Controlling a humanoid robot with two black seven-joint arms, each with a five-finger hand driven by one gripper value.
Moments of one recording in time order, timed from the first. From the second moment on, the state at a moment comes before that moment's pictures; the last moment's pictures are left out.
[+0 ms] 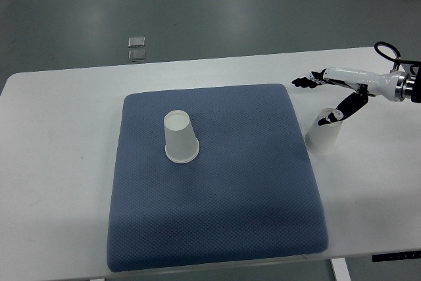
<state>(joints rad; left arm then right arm) -0.05 0.00 -0.15 -0.16 0.08 0.03 0.04 0.77 -0.59 0.70 0.79 -1.60 0.51 0.61</state>
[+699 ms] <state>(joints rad) -0.05 0.00 -0.15 -0.16 0.08 0.03 0.04 0.78 -0.63 0.54 0.79 -1.70 0.28 0.61</state>
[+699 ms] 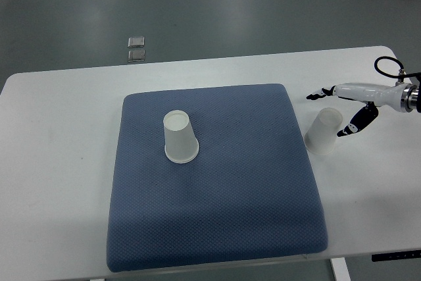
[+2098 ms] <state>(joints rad) -0.05 0.00 -0.15 -0.16 0.08 0.03 0.04 0.90 -0.67 0.52 0.94 -1.72 0.27 0.61</state>
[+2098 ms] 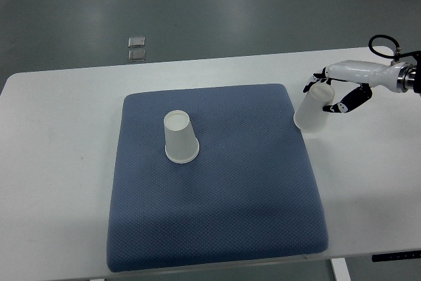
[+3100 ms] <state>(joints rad) -0.05 0.00 -0.15 -0.16 0.08 0.03 0.04 1.24 -0.35 0.52 1.09 -1.72 0.50 0.53</state>
